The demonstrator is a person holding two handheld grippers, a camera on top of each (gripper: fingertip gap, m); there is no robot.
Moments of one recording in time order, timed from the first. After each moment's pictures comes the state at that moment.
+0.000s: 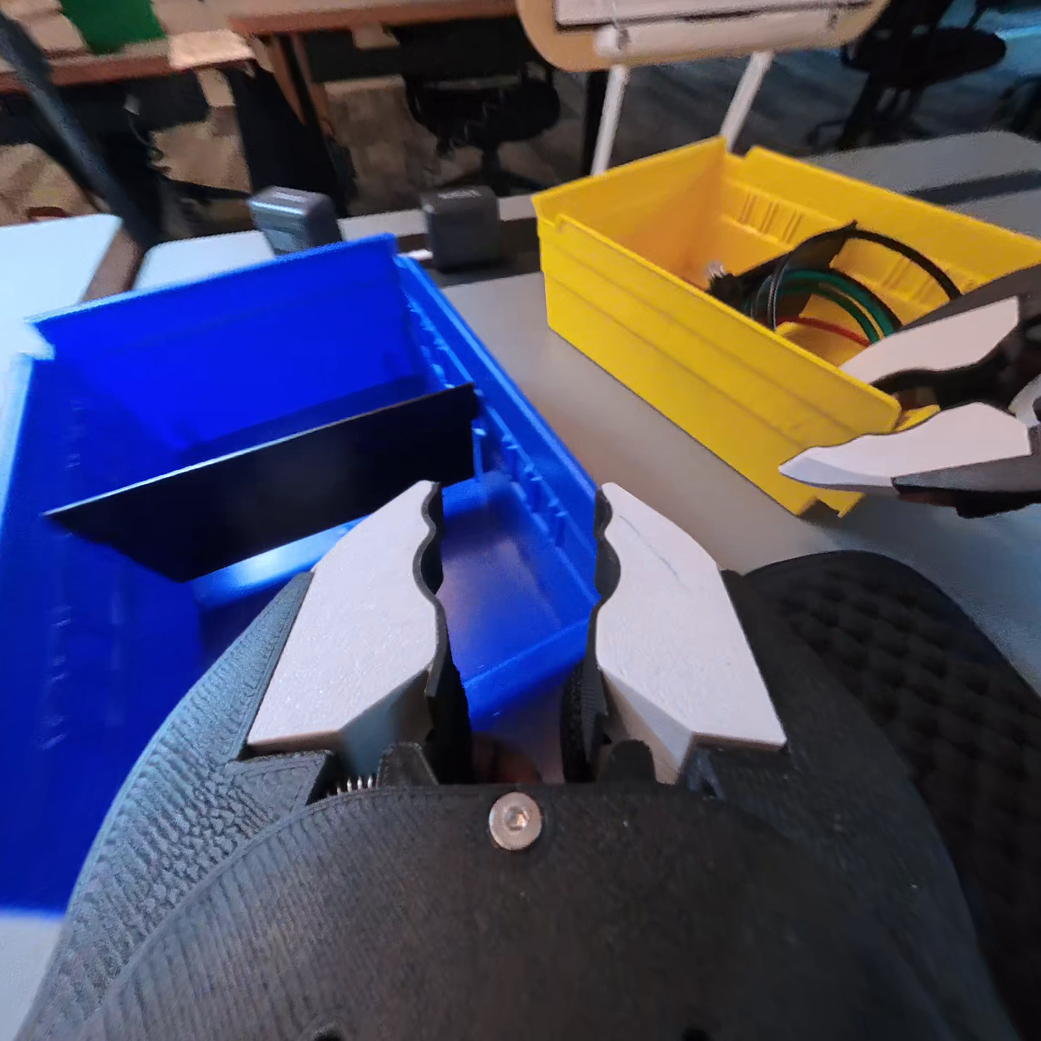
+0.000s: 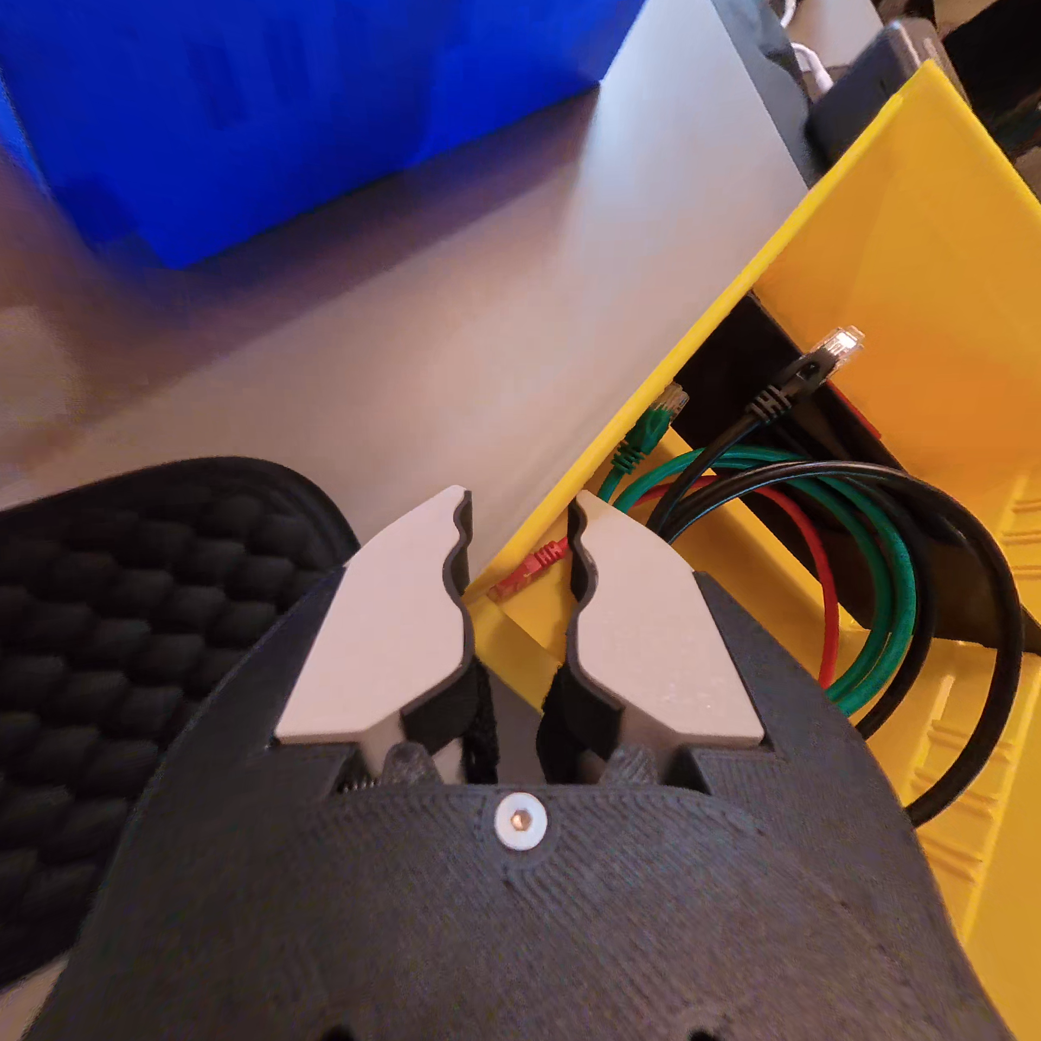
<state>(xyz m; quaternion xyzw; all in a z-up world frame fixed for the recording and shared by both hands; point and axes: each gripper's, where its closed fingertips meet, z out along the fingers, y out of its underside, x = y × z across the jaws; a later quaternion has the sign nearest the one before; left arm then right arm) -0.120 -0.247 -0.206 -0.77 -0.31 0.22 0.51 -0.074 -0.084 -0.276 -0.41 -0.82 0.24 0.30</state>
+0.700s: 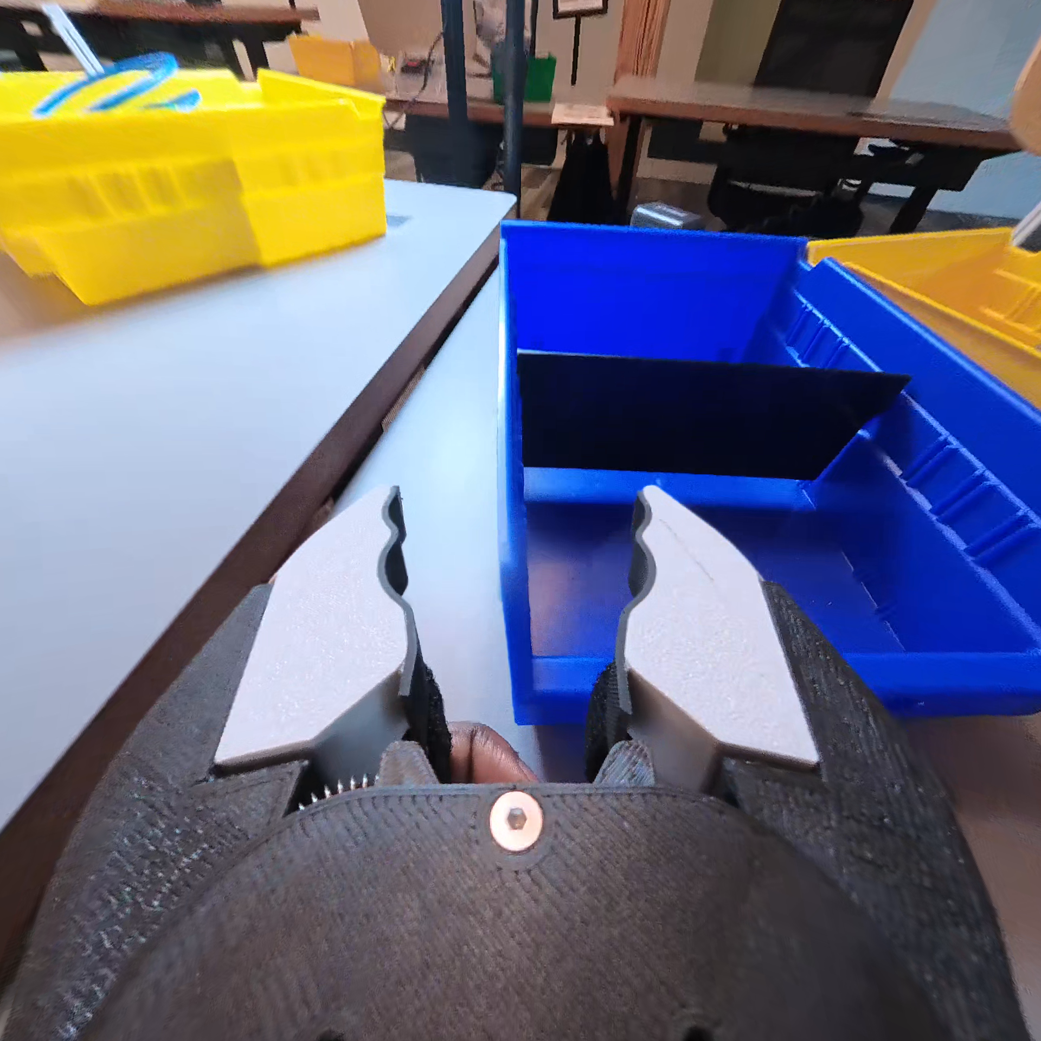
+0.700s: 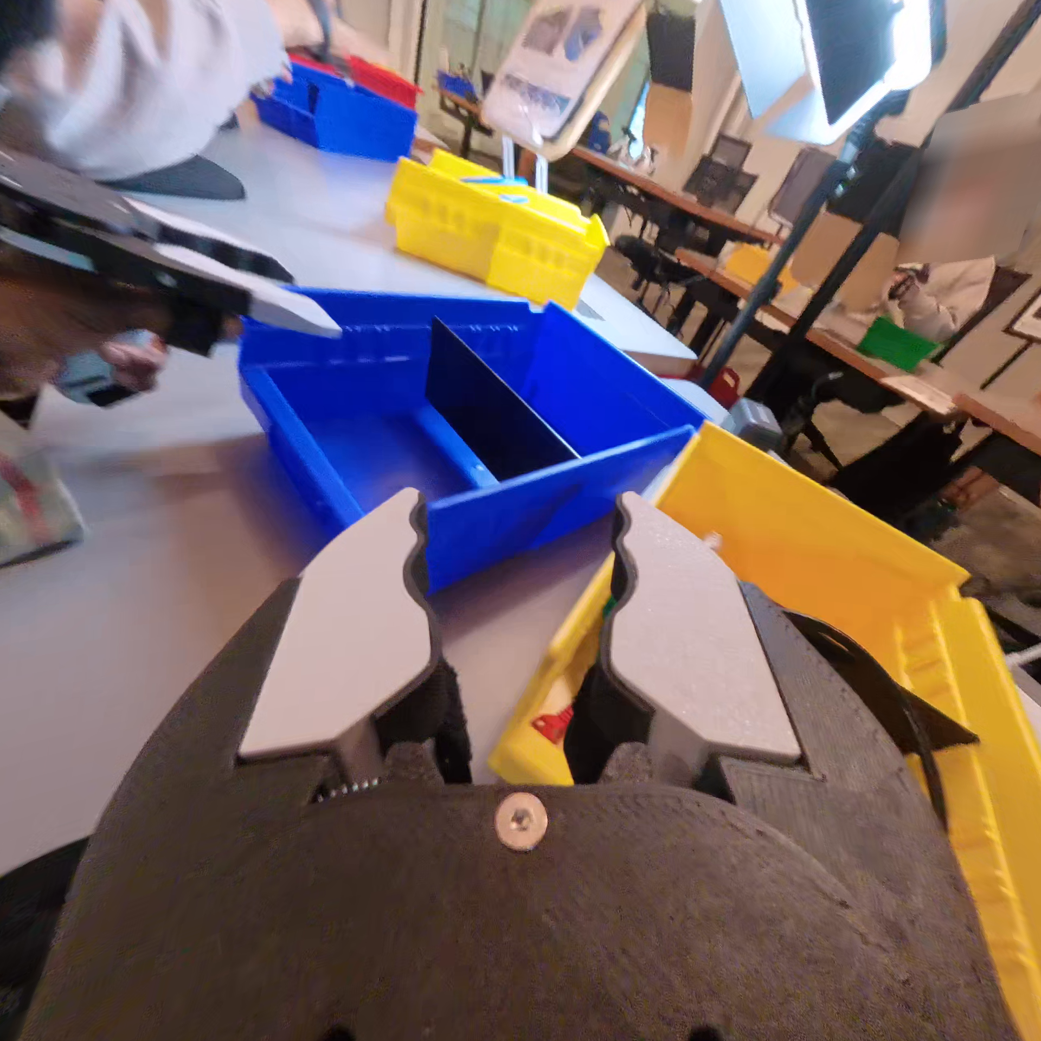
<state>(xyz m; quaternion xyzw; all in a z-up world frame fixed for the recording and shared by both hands) -0.185 -0.410 -0.236 -0.64 -0.48 0.34 0.50 -0.080 -0.188 -0.181 -0.27 -0.72 0.50 0.40</state>
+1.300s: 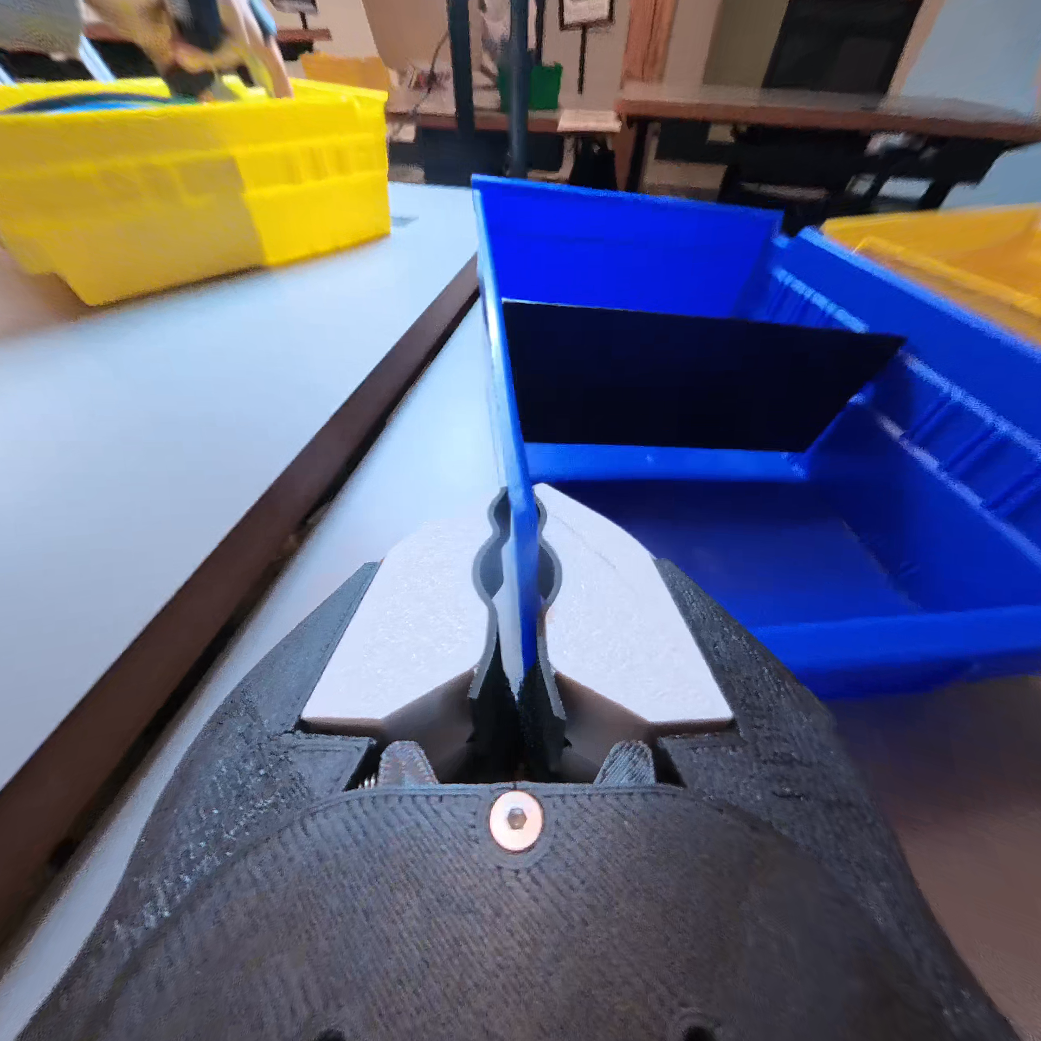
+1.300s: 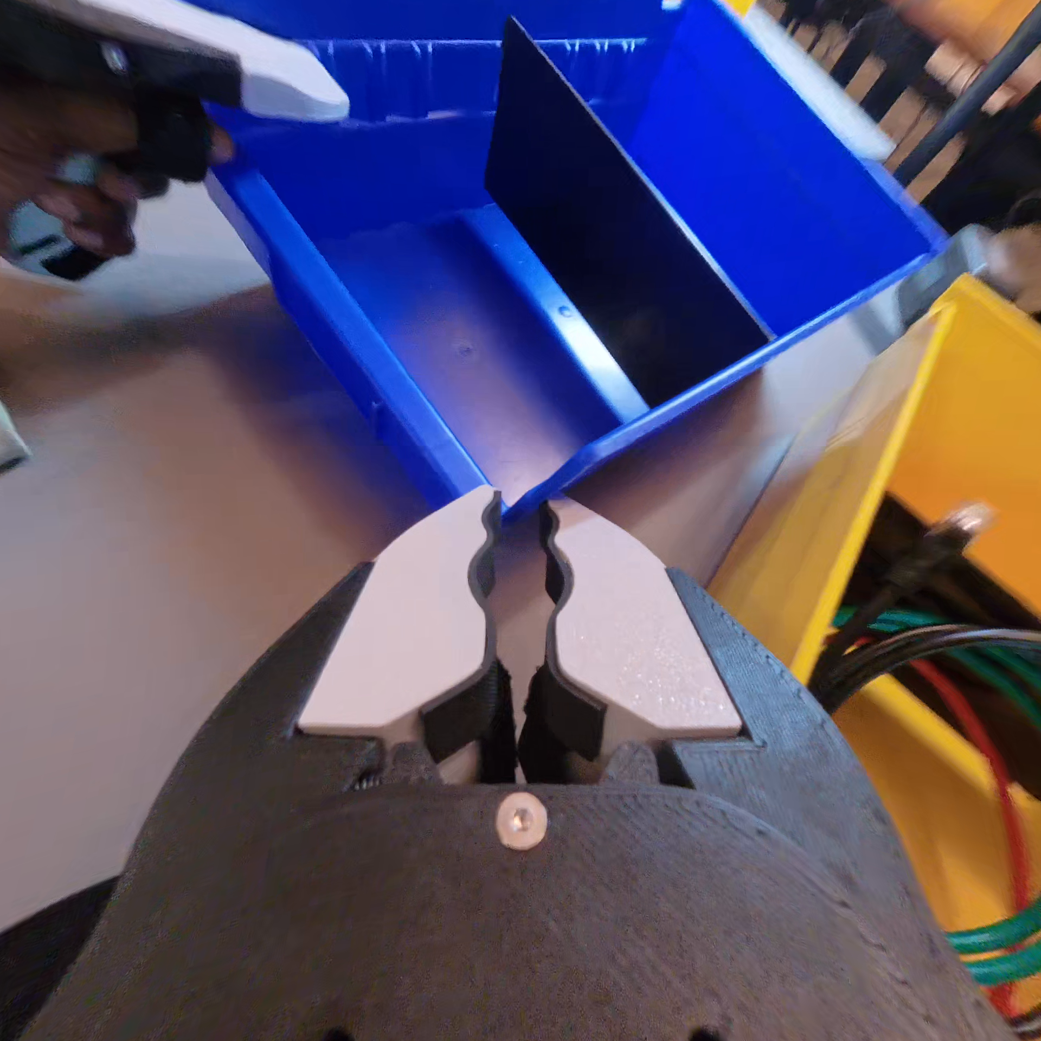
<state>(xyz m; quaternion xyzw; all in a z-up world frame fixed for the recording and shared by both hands) -0.188 -0.408 -0.245 -0.63 -0.47 0.35 0.50 -0.108 -0.234 -0.264 -0.30 -0.81 0.40 0.30</state>
